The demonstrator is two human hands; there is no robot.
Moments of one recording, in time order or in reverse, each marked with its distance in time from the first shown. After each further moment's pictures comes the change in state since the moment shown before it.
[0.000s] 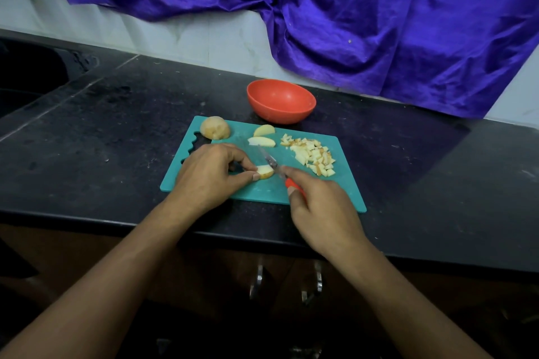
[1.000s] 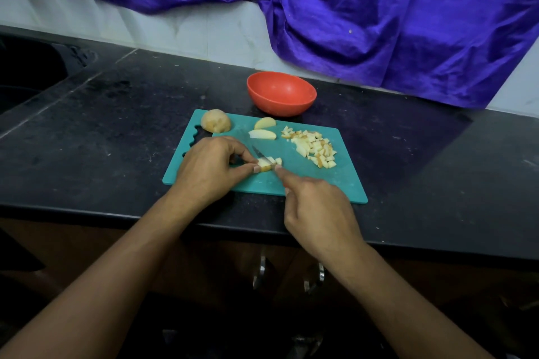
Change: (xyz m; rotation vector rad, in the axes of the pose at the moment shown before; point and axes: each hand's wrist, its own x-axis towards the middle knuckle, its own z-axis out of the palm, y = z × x) left_hand -0.001 -0.001 0.000 -0.002 0.012 0.007; right_hand -0.010 -0.007 0.010 -0.151 -0.002 -0.071
